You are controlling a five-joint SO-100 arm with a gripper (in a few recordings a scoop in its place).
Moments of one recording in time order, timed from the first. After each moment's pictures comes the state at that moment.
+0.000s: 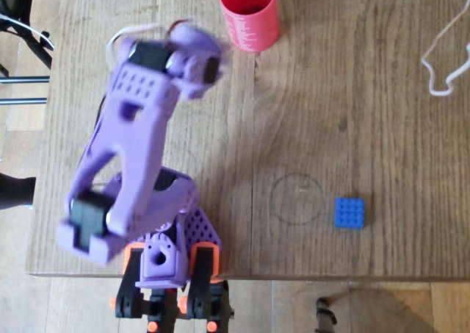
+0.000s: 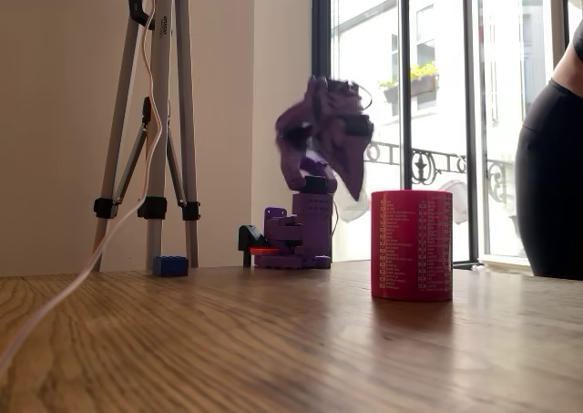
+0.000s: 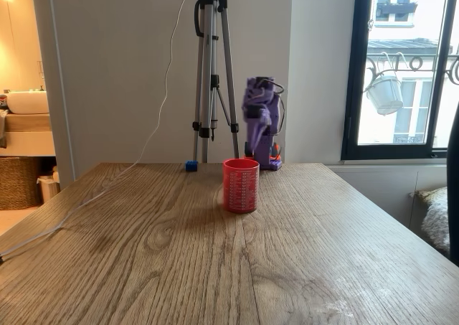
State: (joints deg) arm 24.3 129.0 124.1 69.3 7.6
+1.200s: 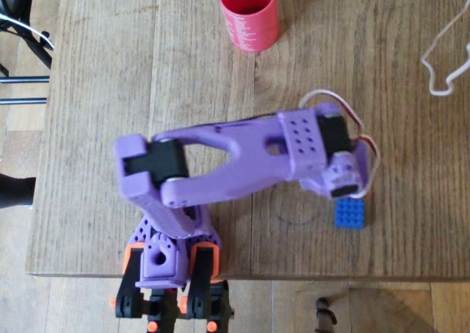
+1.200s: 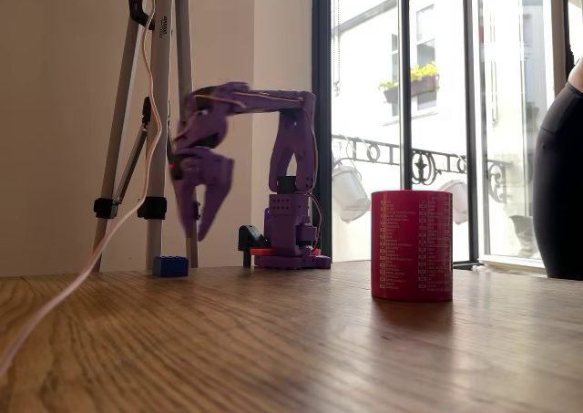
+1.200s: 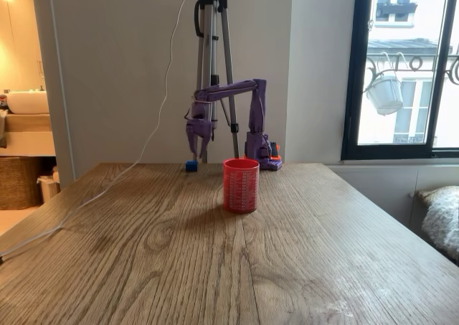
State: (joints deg) arm 80.1 91.1 104.9 72.8 9.0
